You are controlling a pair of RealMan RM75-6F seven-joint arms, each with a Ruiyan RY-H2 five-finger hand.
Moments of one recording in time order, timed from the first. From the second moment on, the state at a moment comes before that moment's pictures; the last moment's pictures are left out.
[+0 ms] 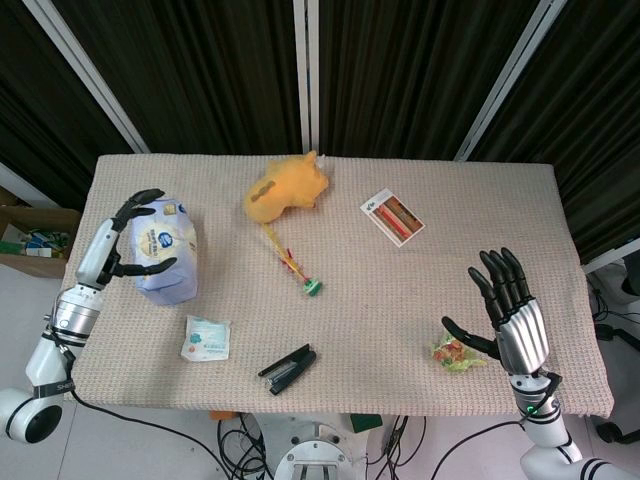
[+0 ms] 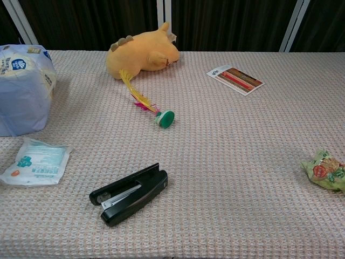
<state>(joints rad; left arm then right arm) -0.44 -1.14 -0.27 -1.64 1.42 1.18 -0.79 0.28 -1.55 0.16 -1.26 -1.92 1.86 0.17</state>
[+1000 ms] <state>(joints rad) -0.26 -1.15 -0.08 -1.58 1.55 1.44 -0.05 0.19 -1.06 -0.14 -1.85 -1.65 1.37 -0.26</state>
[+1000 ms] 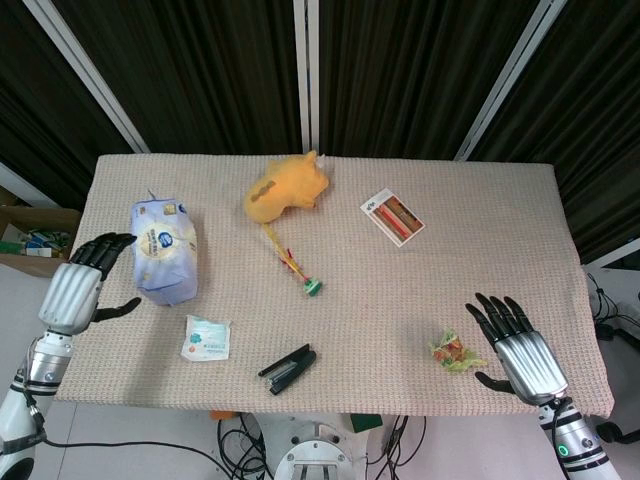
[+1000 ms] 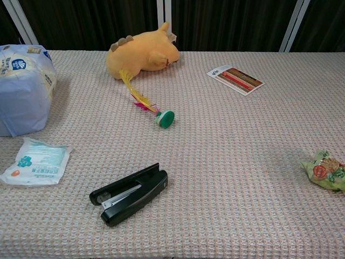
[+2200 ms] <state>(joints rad) -0.13 -1.26 0.01 -1.42 1.58 1.51 -0.08 0.21 -1.36 -0.06 -1.58 -1.51 1.23 -0.33</state>
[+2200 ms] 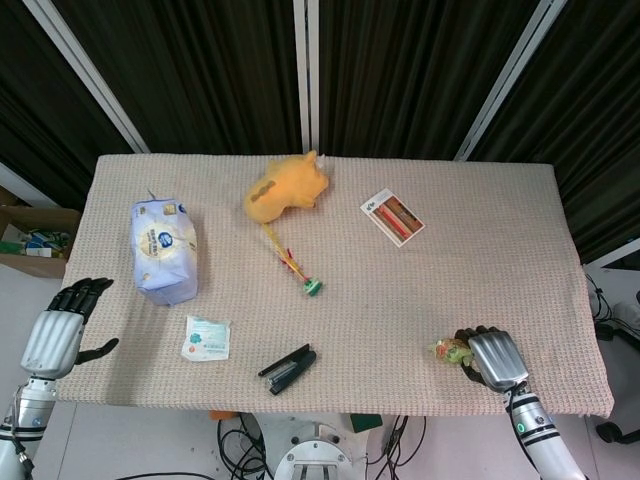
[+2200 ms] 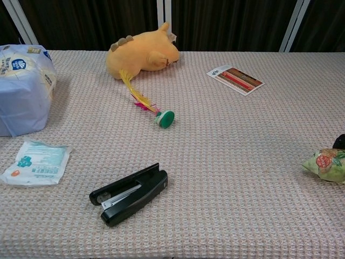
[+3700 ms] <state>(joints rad) -0.13 -1.21 -0.02 -1.45 1.58 1.52 -0.09 0.64 -1.60 0.27 -1.40 -1.38 1.12 -0.21</state>
